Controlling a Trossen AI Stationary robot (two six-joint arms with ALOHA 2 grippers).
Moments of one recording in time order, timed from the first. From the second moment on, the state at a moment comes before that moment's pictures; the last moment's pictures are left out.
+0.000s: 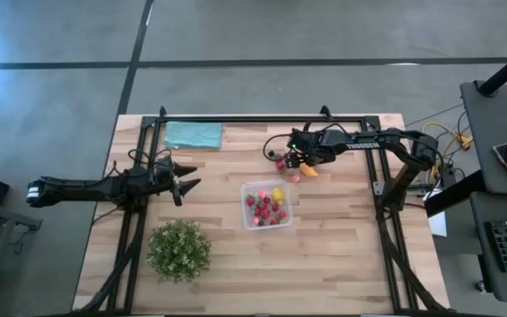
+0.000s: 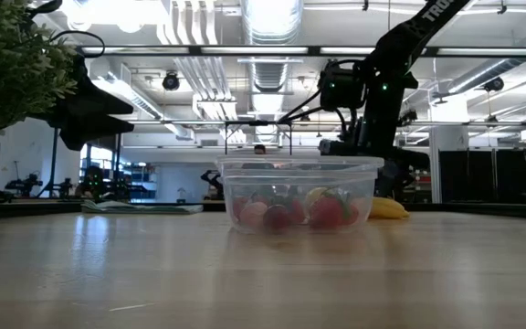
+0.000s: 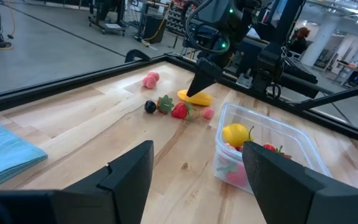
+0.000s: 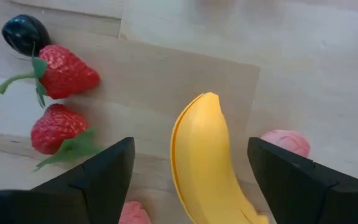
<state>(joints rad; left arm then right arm) 0.06 0.25 0.01 0.07 -0.29 -0.33 -0.41 1.69 1.00 -0.60 0.16 0.92</state>
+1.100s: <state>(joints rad) 0.06 0.25 0.01 0.07 -0.29 -0.33 -0.40 1.75 0.99 -0.63 0.18 0.83</state>
